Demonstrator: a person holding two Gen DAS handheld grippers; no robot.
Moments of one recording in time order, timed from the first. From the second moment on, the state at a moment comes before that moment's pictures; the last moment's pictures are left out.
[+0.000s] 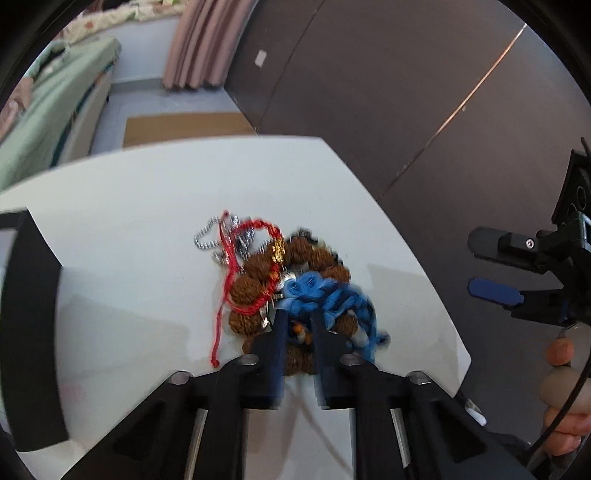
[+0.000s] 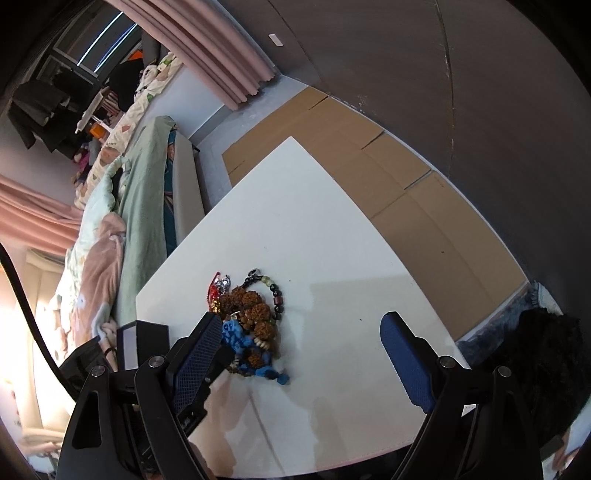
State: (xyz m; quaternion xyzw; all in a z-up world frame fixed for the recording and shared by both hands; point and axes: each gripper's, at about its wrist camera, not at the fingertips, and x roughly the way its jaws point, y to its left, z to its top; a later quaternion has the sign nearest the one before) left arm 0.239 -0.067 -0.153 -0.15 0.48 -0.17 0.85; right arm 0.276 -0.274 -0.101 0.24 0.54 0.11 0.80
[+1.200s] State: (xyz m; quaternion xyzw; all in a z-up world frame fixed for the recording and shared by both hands) left arm 0.189 0.079 -0.069 -0.24 0.35 -0.11 0.90; right arm 0.298 -0.163 -0.126 0.21 0.54 0.17 0.79
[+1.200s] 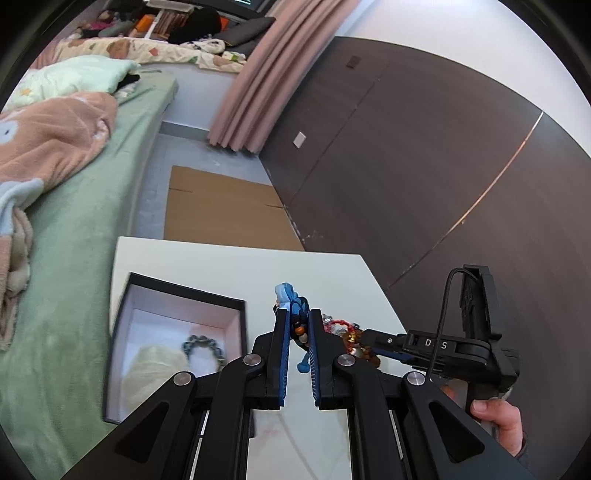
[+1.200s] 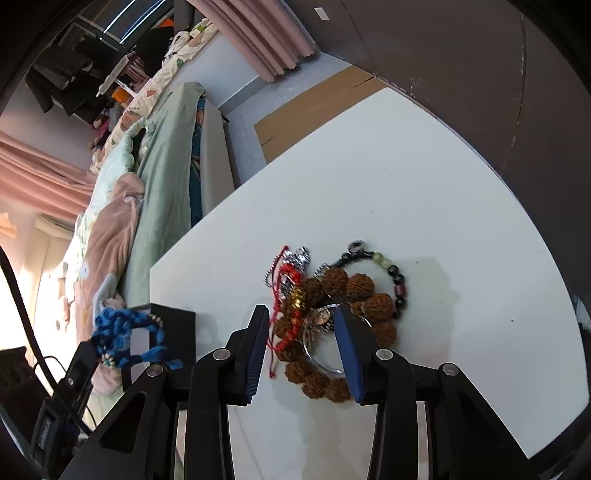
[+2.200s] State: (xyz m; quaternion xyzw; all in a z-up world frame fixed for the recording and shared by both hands) left arm 0.178 0.122 -0.067 -0.27 0.36 -0.05 0.89; right arm 0.287 -0.146 -0.100 0.18 0.51 0.14 0.83
